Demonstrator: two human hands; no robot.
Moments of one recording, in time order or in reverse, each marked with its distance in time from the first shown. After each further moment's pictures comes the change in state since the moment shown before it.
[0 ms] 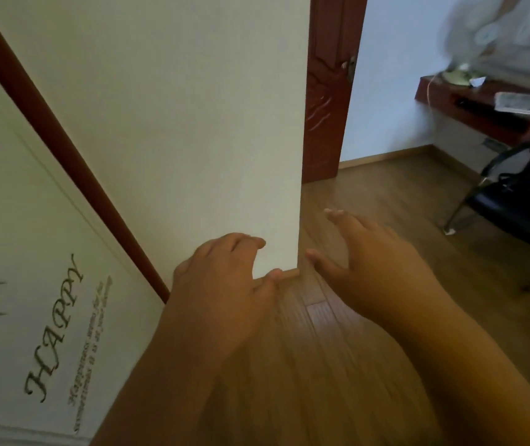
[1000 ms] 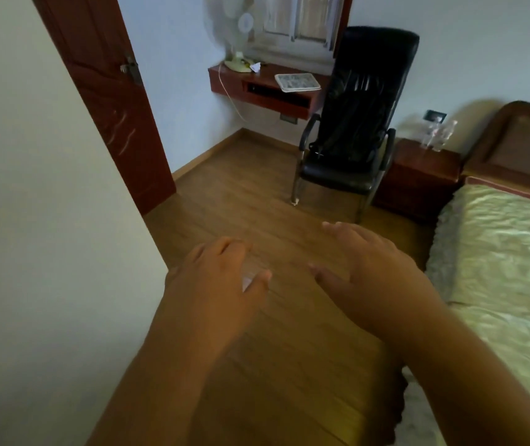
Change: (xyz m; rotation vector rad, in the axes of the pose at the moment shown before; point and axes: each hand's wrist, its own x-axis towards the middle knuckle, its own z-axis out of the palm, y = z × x) left_hand 0.362 0.091 0.065 -0.133 -0.203 0.711; right_hand 0.189 0.103 0.000 -0.128 0.161 0.759
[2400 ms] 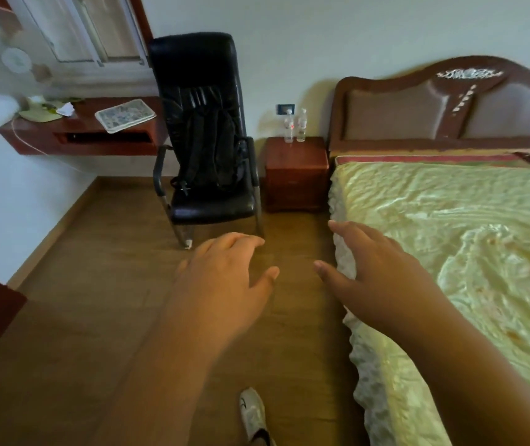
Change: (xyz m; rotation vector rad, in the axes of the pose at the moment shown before) left_hand 0.345 0.343 0.113 -0.033 -0.226 0.558; right_hand 0.204 0.349 -0.096 0.119 0.125 0.458
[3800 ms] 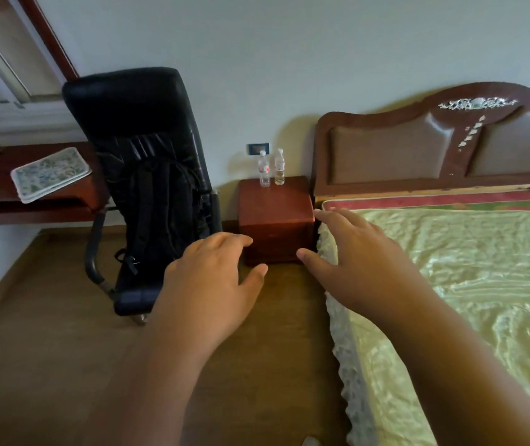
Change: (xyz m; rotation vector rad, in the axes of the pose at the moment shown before) left_hand 0.490 0.024 0.015 0.091 0.060 0.017; right_hand 0.478 0.114 -0.051 0.002 0.070 0.017
